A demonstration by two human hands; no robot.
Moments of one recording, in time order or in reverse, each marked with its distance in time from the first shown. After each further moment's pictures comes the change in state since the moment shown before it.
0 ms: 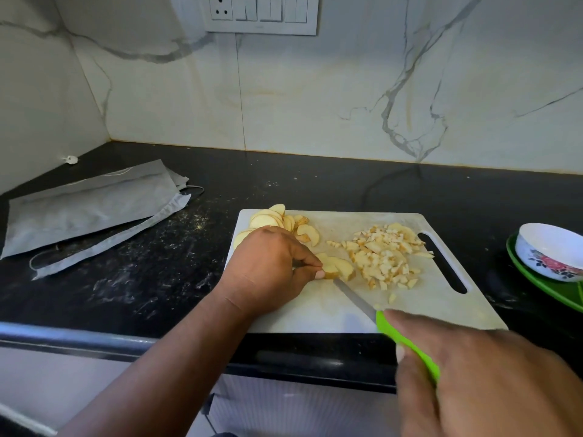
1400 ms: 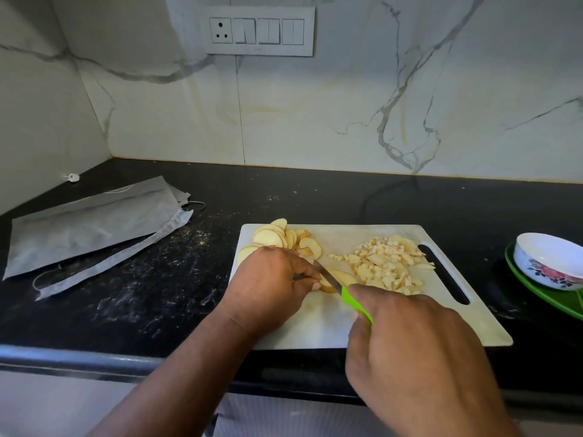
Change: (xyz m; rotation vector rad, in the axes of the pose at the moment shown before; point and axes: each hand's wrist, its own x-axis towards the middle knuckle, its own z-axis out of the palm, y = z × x) left_hand -0.003 0.008 -0.008 0.009 -0.067 -0.138; right_hand 0.034 -0.028 0.012 0.049 0.010 0.036
